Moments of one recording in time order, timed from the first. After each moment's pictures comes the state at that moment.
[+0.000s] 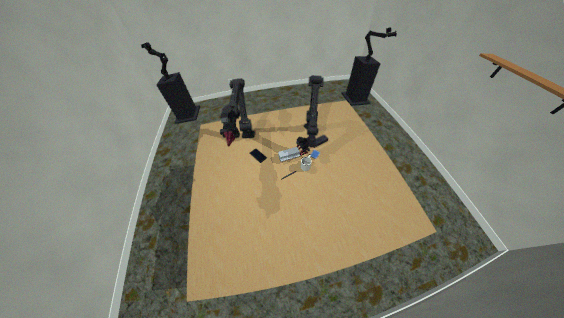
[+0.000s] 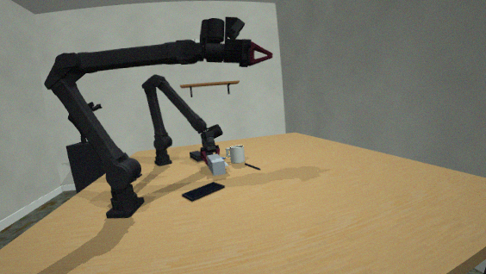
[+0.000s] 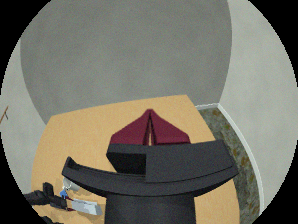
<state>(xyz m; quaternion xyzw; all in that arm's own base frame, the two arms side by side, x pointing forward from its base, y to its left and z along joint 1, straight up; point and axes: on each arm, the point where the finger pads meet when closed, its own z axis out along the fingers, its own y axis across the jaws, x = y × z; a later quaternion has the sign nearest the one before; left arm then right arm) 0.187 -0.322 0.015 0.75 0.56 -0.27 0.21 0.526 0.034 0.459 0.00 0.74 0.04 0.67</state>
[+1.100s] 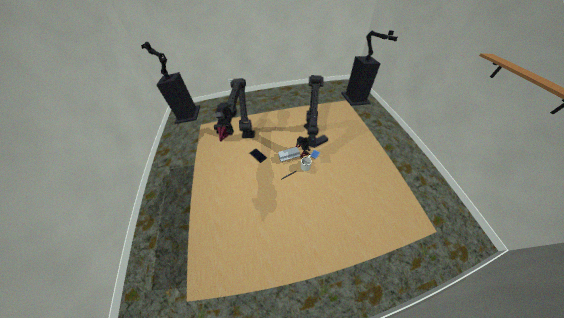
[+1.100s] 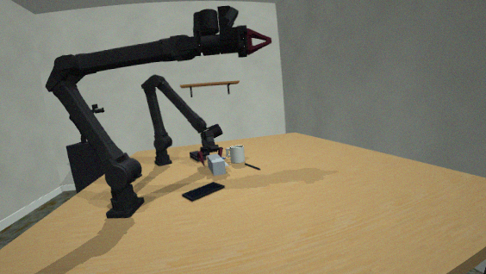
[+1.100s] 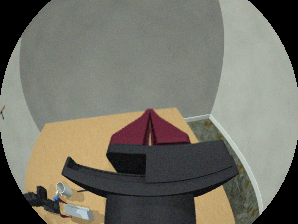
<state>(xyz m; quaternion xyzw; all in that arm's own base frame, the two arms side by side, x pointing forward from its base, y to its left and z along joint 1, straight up) 0.187 -0.319 0.017 0.75 0.57 -0.27 0.20 0.520 -0.001 0.495 0.00 0.71 0.00 0.71</state>
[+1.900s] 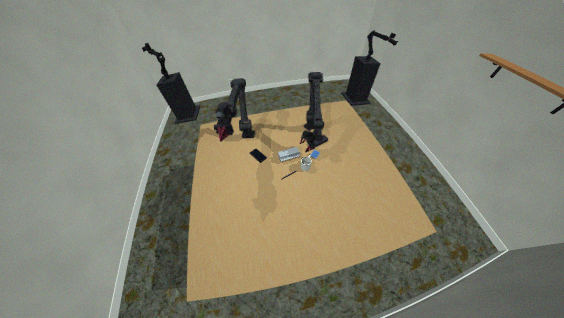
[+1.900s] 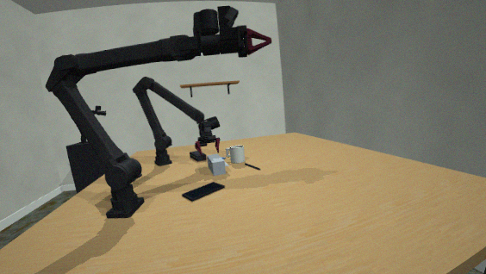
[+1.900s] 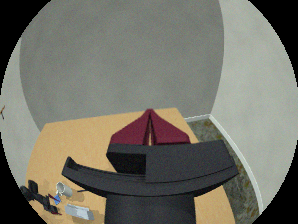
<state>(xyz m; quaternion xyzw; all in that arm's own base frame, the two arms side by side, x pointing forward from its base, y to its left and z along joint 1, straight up) 0.199 -0.279 0.066 0.75 0.57 -0.28 0.20 0.520 -0.001 0.494 0.00 0.71 0.00 0.71</state>
